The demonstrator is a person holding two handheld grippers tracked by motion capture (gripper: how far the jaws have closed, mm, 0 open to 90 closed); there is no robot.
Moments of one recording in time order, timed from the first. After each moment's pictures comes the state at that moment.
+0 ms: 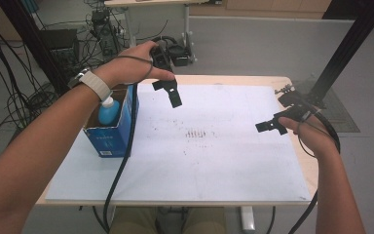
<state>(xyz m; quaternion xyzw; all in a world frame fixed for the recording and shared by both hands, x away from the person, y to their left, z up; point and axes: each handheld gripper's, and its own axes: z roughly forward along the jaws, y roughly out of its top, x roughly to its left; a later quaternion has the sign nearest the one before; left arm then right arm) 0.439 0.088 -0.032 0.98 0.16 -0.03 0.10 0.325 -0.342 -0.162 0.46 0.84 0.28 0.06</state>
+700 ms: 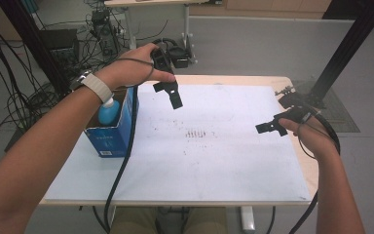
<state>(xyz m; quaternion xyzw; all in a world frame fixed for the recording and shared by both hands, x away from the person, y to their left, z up) 0.441 0.087 -0.037 0.98 0.16 -0.03 0.10 0.324 -0.344 -0.166 0.46 0.84 0.29 0.06</state>
